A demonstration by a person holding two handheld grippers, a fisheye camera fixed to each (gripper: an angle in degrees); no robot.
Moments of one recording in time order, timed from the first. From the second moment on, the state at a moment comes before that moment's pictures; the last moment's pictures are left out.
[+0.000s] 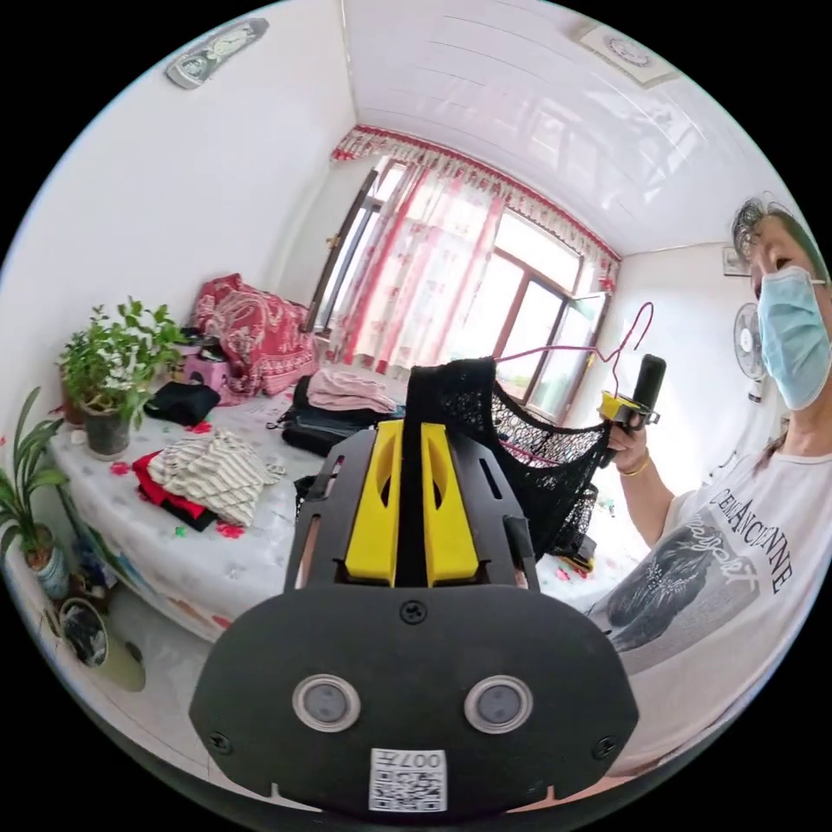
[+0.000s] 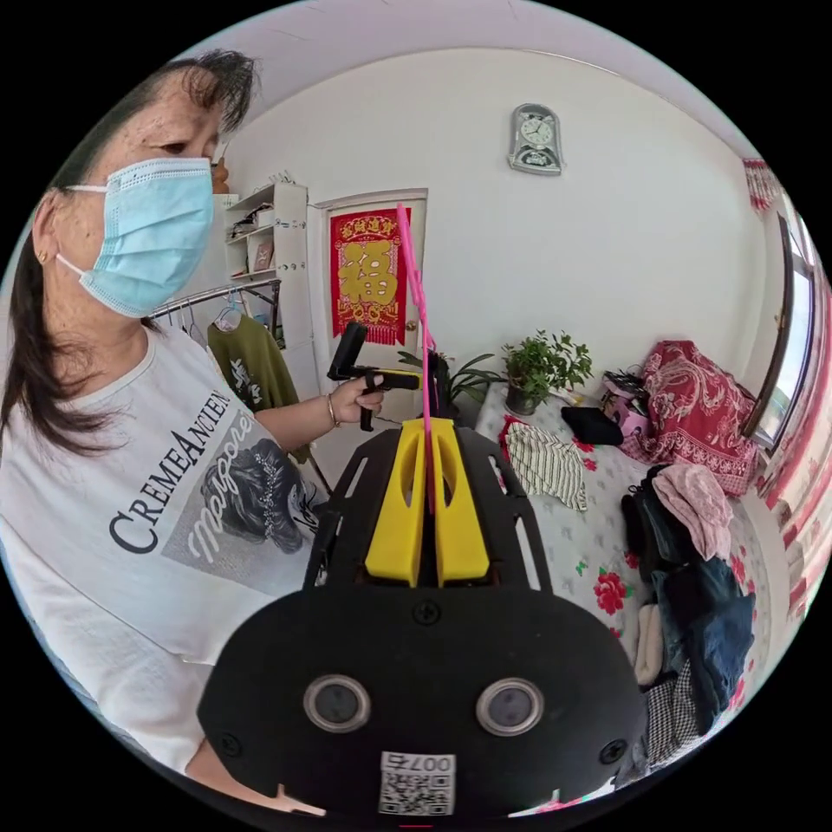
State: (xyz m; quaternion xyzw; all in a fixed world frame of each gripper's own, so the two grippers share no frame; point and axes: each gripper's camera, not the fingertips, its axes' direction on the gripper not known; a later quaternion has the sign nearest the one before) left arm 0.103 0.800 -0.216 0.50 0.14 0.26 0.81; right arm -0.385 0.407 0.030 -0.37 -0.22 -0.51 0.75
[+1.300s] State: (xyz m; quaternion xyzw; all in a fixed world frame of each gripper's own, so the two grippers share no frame) left arm 0.067 0.161 -0.082 0.16 0.30 0.23 0.91; right arm 0.052 0.156 -0.267 0.13 0.45 0.19 0.86
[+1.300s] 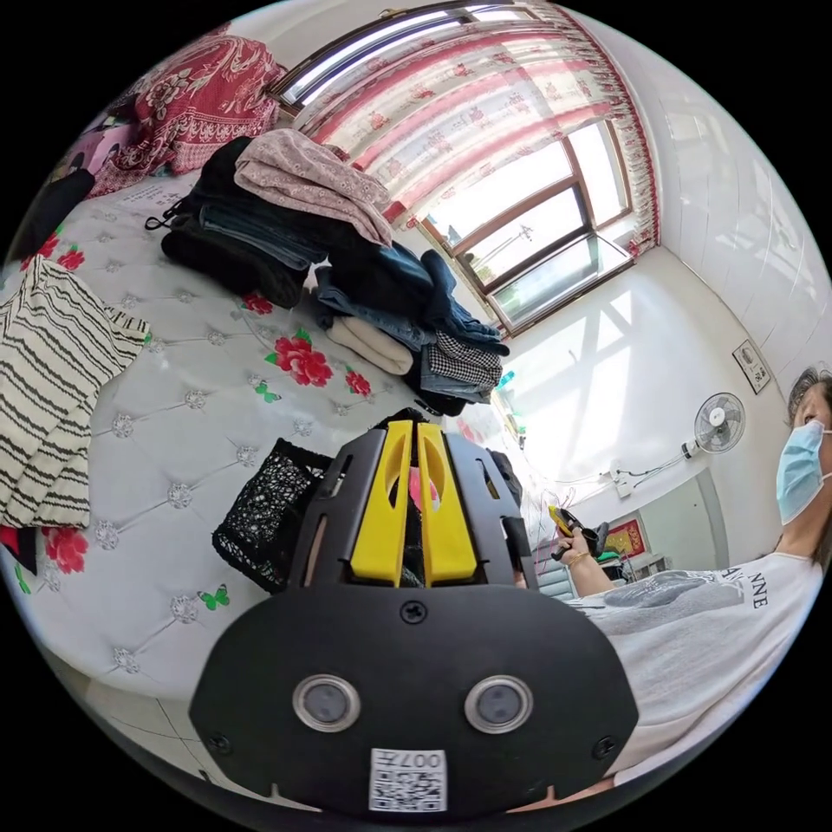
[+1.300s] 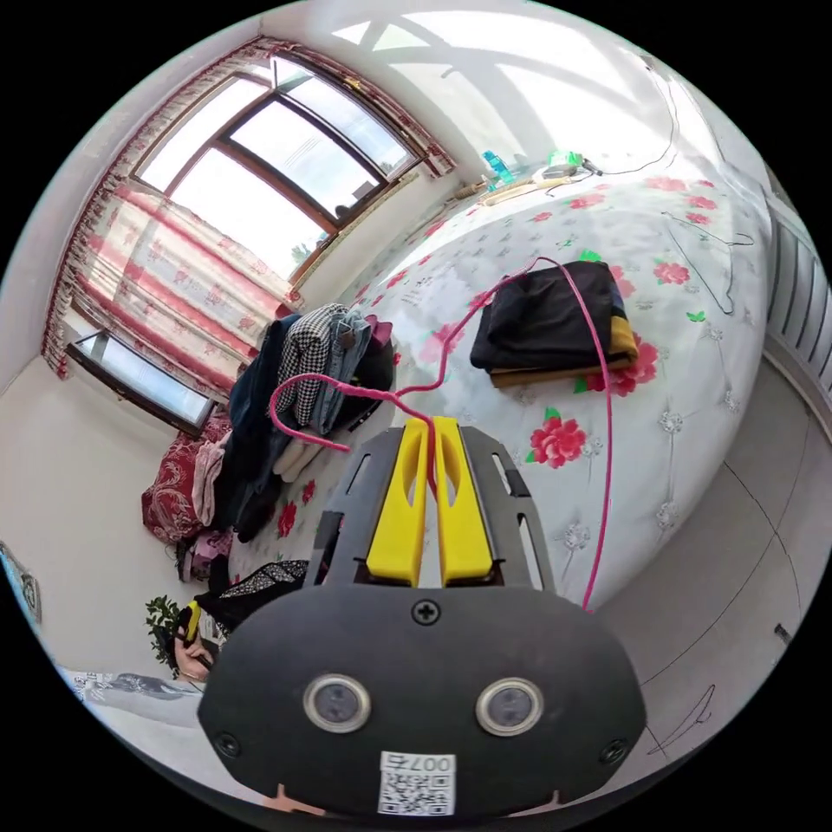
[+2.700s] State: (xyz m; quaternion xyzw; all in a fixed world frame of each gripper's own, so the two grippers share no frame) left arm 0.024 0.042 -0.080 0.21 0.28 0.23 0.91; right arm 0.027 0.087 0.103 -0.34 0.29 -0.07 0.89
